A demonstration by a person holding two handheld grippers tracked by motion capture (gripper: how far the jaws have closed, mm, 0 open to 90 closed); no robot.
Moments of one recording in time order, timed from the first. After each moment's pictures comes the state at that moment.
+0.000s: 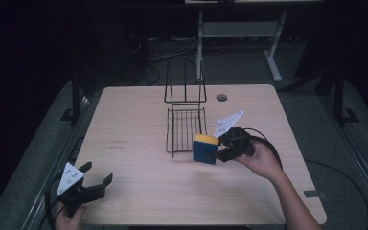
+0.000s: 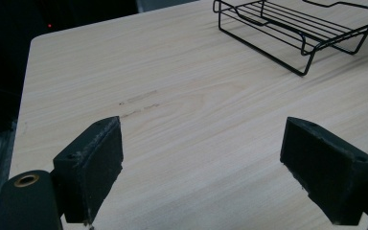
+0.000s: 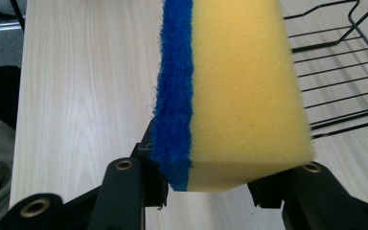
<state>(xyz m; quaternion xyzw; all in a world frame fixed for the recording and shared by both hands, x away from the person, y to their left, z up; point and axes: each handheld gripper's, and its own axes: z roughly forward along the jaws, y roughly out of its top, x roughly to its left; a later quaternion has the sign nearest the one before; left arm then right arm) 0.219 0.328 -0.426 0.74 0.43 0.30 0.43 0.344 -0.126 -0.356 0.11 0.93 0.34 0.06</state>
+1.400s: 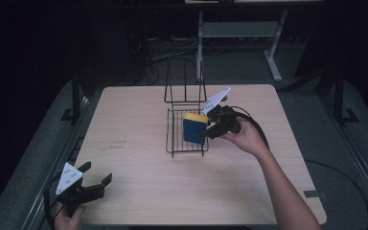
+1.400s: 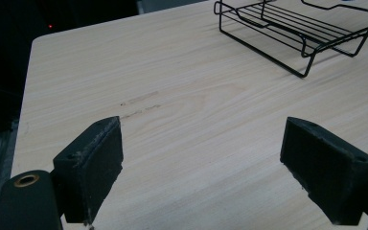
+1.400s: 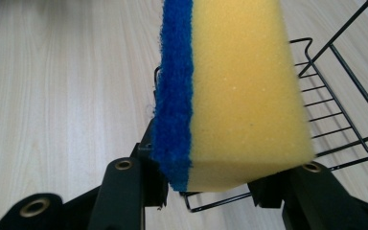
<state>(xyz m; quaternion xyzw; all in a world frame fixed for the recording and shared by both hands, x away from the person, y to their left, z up) 0.219 0.330 -0.425 0.73 0.43 0.30 0.43 0.408 -0.101 -0.342 0.12 0.93 0.35 0.05</state>
